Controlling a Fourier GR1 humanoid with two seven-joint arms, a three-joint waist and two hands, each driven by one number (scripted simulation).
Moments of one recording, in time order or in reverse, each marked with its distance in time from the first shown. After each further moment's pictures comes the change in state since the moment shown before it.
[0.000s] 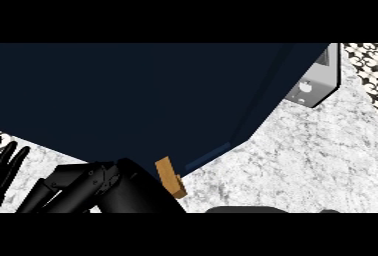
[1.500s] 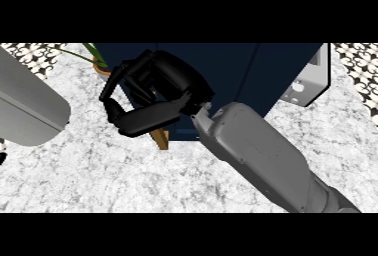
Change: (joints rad) left arm 0.100 -0.047 0.150 -0.106 0.004 -0.032 0.109; right arm -0.112 -0.041 -0.317 0.600 -0.235 0.616 -0.307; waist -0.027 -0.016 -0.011
